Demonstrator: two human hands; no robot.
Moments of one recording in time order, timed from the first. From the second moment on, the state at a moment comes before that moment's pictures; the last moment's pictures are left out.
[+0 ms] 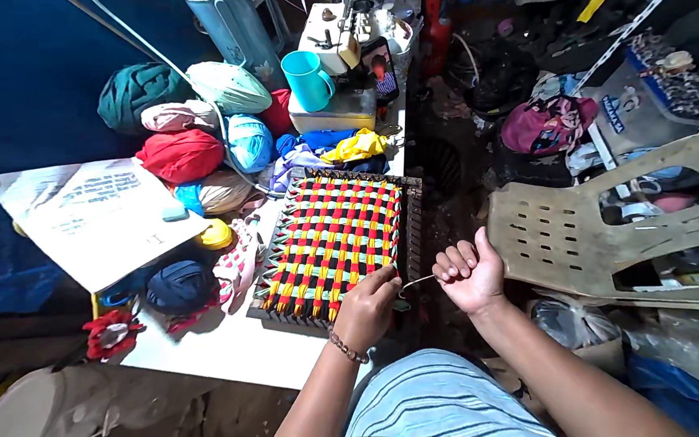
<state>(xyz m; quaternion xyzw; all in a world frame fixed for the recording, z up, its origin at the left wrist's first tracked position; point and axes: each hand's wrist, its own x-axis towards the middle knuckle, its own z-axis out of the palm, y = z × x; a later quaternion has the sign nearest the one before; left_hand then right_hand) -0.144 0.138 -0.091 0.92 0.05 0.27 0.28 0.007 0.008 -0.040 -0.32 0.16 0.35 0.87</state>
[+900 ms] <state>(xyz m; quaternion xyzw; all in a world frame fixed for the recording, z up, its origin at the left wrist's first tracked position) -0.141 0.141 -0.090 0.94 0.05 0.23 0.24 0.004 0.000 -0.047 -0.29 -0.03 0.38 0.88</state>
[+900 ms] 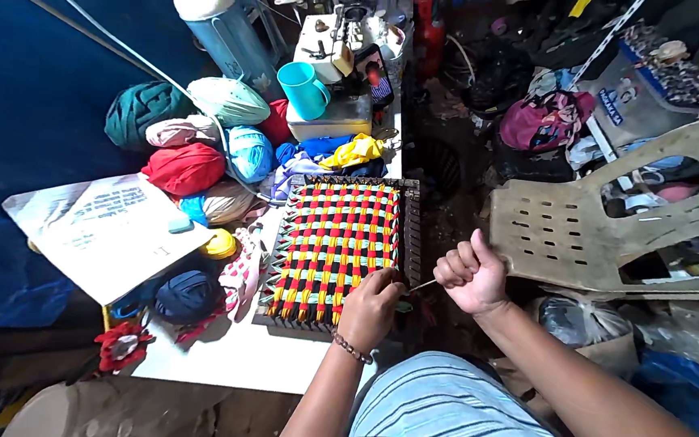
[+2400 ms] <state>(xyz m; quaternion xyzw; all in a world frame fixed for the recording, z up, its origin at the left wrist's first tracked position) -0.144 0.140 -0.101 0.92 0.01 0.33 0.21 0.016 0.079 -0.005 -0.78 -0.14 0.31 0.52</state>
